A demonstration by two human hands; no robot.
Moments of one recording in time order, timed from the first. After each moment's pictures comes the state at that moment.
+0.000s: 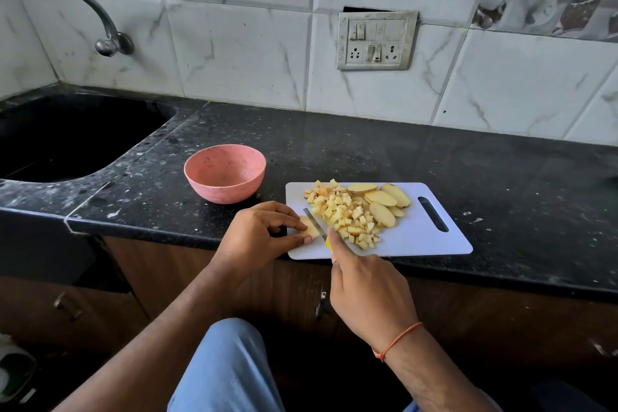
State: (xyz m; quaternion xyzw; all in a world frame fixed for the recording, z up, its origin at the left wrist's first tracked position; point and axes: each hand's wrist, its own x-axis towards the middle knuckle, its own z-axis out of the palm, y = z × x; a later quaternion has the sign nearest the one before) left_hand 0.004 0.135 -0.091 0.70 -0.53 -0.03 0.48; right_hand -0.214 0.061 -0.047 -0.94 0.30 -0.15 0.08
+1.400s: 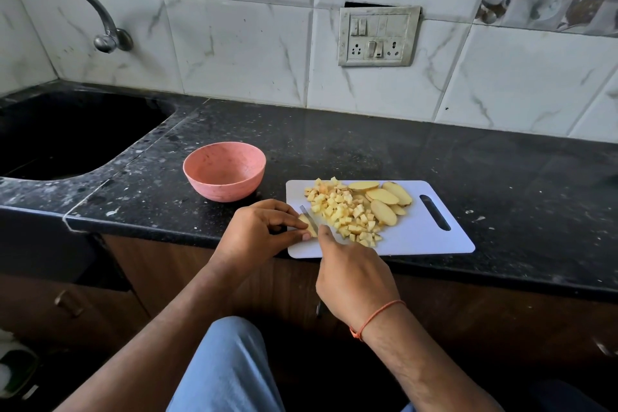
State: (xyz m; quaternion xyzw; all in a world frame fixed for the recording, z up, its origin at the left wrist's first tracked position) left_hand 0.005 0.132 -0.094 0.69 -0.51 -0.03 0.51; right_hand -0.187 0.065 -0.033 -0.95 0.31 -0.07 0.07
